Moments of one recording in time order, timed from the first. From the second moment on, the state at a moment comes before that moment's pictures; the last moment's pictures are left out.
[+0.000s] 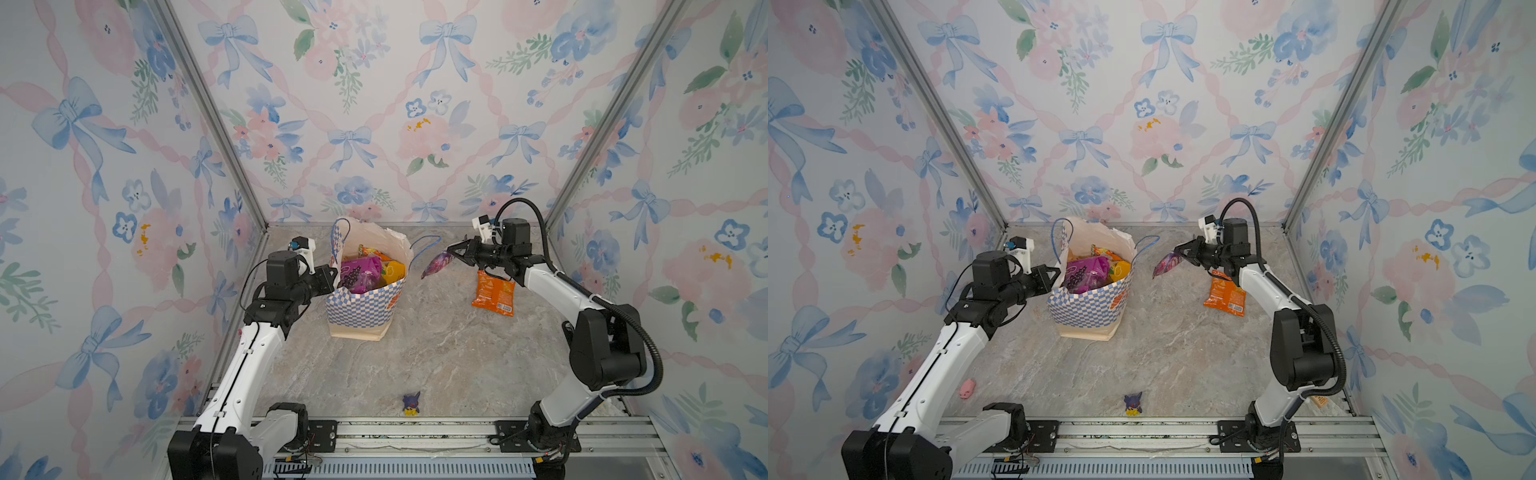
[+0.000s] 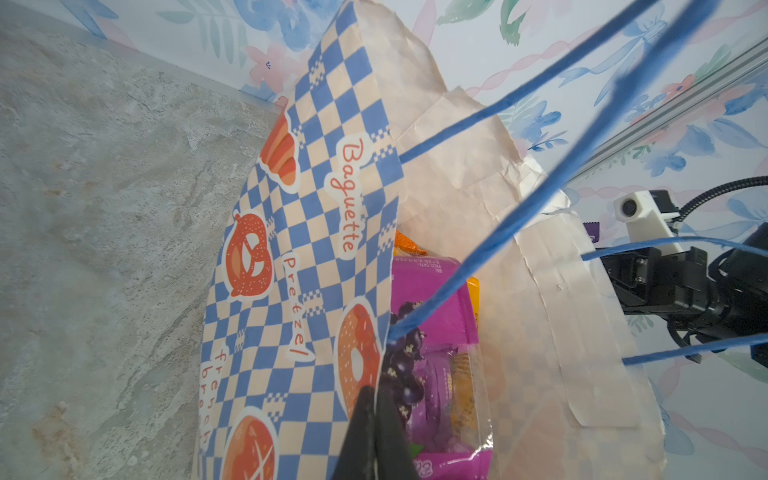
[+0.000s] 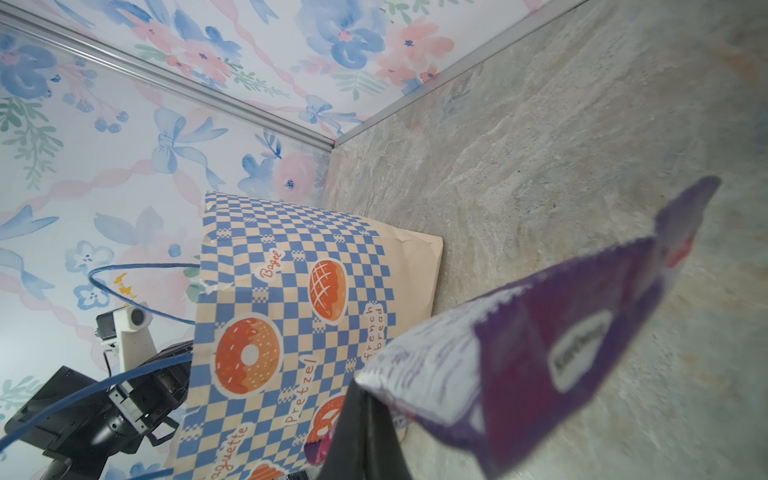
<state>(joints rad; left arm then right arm) -0.06 1.08 0.92 -0.37 0.39 -0.42 0.17 1.69 1.25 -0.07 -0.80 0.73</state>
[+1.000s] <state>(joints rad) -0.06 1.09 0.92 -0.36 0.40 -0.41 0.32 1.48 1.89 -0.45 -0.74 0.59</state>
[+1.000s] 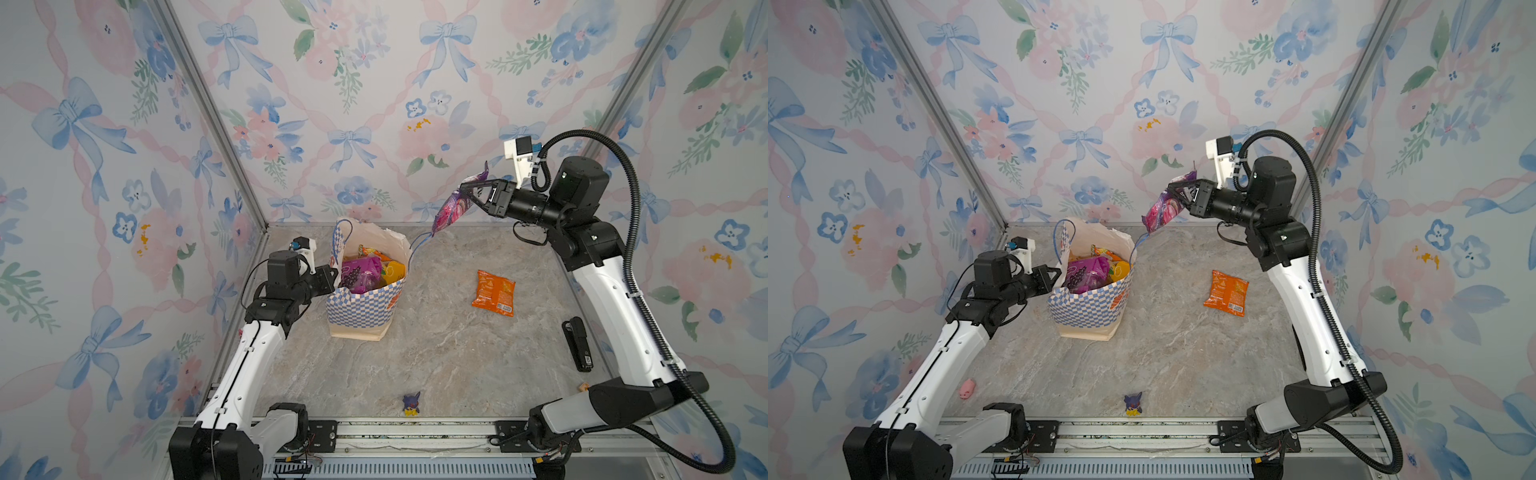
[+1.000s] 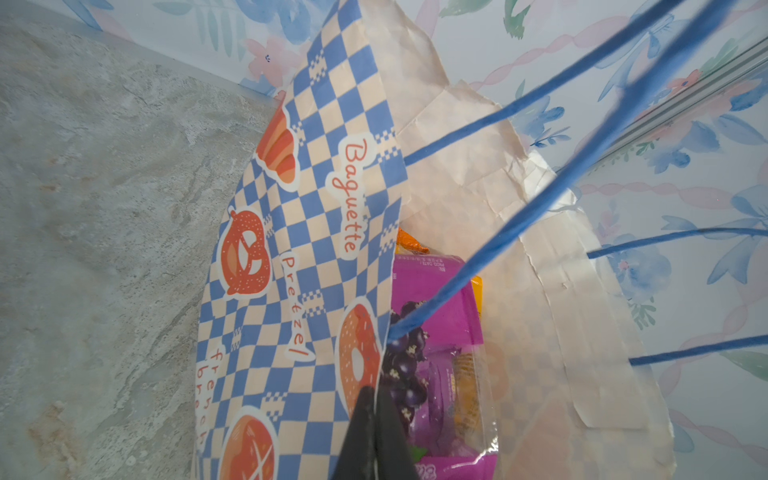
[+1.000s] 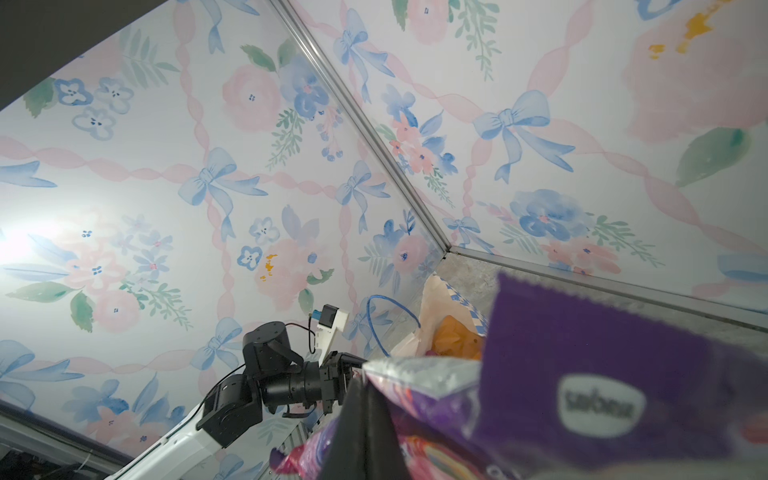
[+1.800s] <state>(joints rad) -0.06 1.10 0.92 -0.36 0.41 -0.41 0.63 1.89 2.15 -0.53 -0.67 0.52</state>
